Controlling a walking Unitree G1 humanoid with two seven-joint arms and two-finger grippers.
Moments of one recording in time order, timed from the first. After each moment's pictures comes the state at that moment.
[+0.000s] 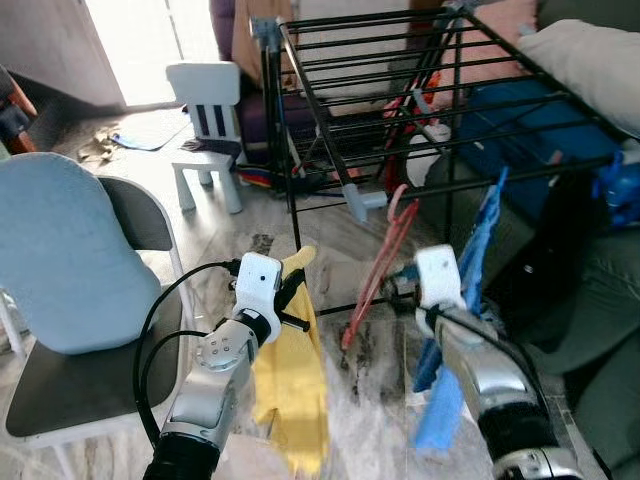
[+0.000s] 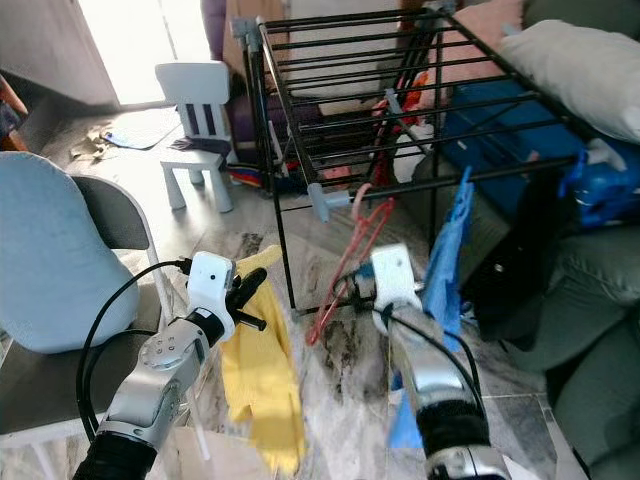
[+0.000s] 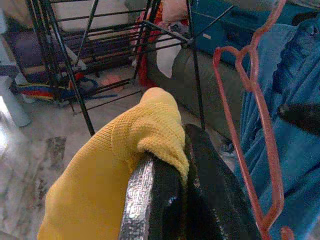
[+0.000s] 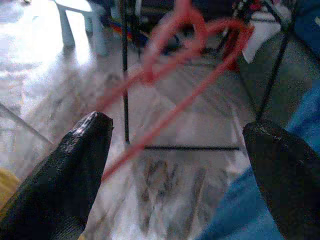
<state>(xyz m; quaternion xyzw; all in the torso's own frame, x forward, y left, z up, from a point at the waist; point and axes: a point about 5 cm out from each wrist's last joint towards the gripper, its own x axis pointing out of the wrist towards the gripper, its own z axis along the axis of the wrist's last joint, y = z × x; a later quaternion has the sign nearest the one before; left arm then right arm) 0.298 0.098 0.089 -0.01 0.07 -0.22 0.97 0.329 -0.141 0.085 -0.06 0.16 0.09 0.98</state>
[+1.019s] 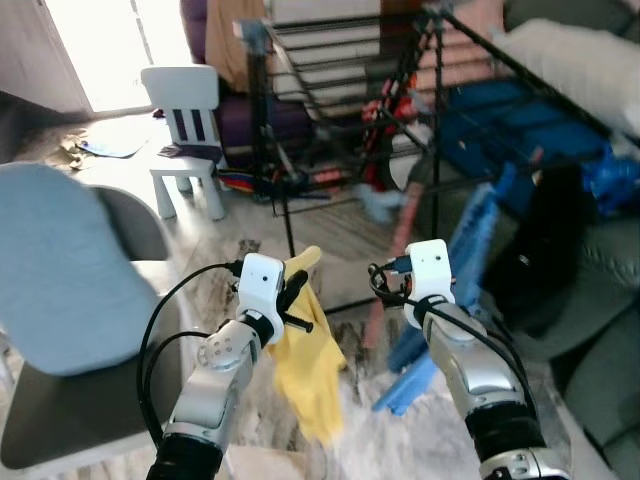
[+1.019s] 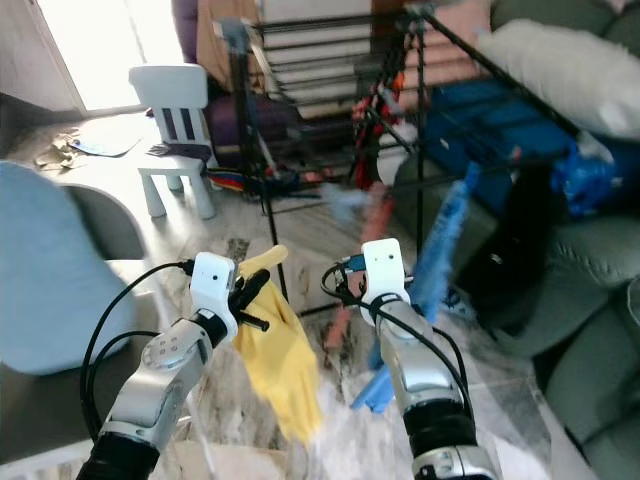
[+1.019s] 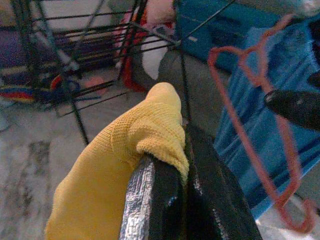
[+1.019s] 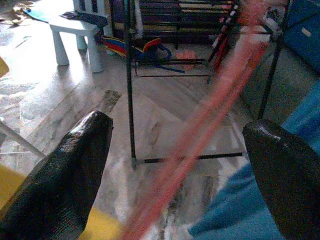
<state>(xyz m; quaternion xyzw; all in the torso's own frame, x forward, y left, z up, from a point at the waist) 0.297 0.097 0.088 -0.02 0.08 -0.22 0.97 0.327 -0.126 0.088 -0.04 0.13 0.09 0.99</state>
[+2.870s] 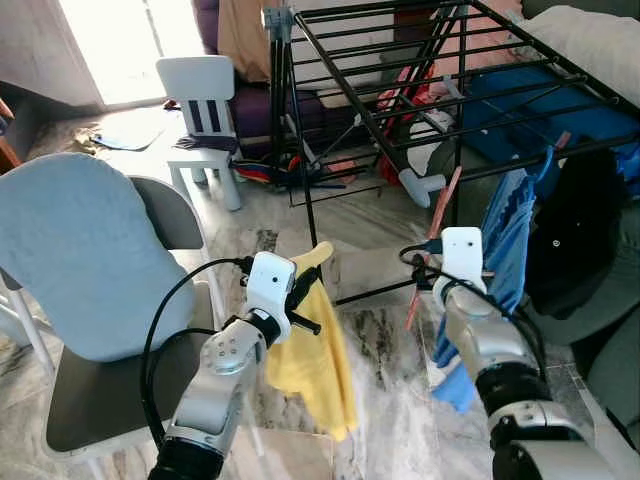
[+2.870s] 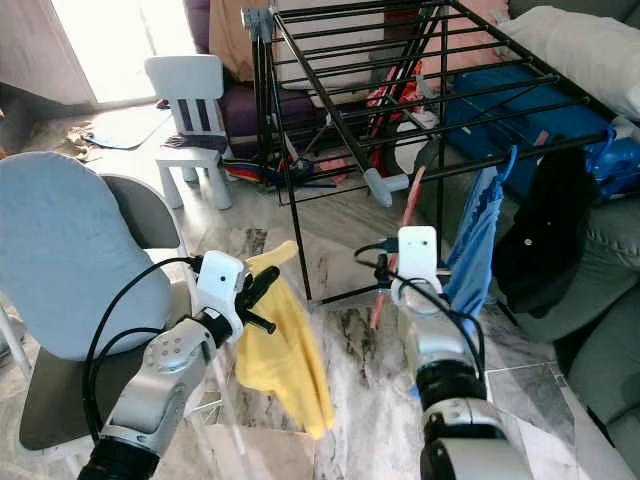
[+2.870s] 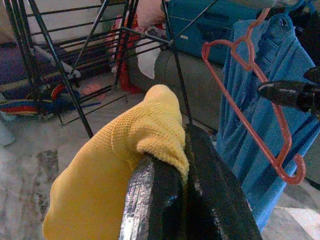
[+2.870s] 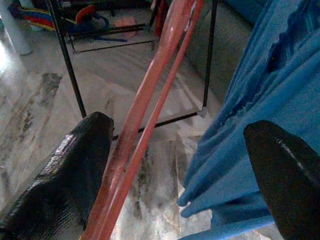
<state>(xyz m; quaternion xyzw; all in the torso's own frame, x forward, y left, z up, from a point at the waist) 0.292 0.085 0.099 0.00 0.04 -0.26 0.96 0.355 -0.174 0.088 -0.05 0.19 -0.07 0.98</state>
